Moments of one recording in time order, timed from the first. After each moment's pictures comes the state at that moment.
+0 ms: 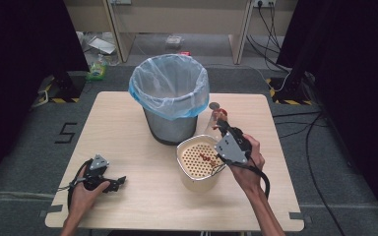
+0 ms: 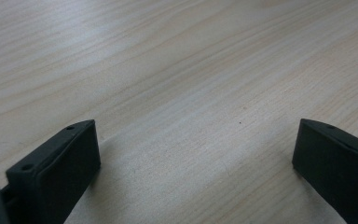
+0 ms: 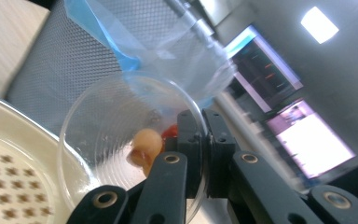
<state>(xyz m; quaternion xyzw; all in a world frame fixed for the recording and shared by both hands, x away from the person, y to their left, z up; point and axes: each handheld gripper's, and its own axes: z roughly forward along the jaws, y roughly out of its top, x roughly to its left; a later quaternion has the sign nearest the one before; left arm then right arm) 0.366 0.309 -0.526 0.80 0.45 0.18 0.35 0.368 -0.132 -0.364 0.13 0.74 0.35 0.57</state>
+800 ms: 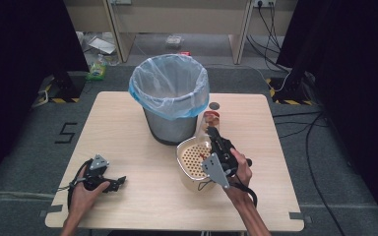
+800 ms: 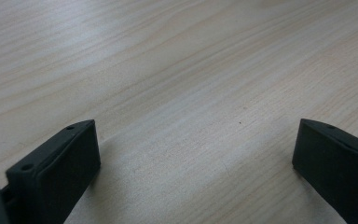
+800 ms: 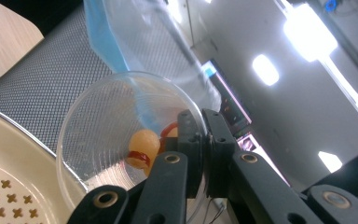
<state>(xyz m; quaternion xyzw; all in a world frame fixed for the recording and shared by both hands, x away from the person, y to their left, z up) 0.366 0.309 -0.526 0.80 0.45 0.18 0.35 0.344 -0.103 -0.392 0.08 0.67 0.34 0.65</state>
